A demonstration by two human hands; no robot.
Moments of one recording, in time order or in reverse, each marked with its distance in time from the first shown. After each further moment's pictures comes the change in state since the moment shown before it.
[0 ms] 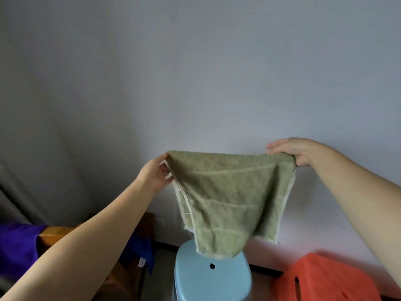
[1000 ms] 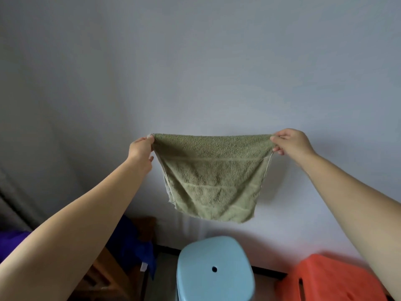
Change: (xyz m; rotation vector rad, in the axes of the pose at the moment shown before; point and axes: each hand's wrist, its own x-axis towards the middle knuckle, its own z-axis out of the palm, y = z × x) left_hand 0.004 0.057 0.017 0.252 0.290 0.329; right_hand 0.024 0.021 -0.005 -0.049 0.483 -0.449
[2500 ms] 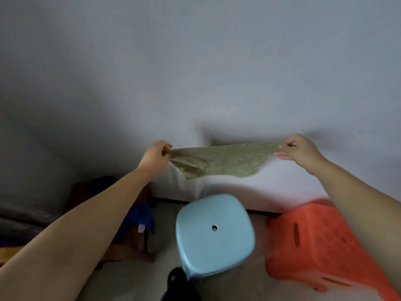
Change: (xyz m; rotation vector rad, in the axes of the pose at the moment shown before) left_hand 0.103 -0.168 0.017 1.067 -0.401 0.302; right_hand 0.029 0.162 0.058 0.010 -0.175 0.364
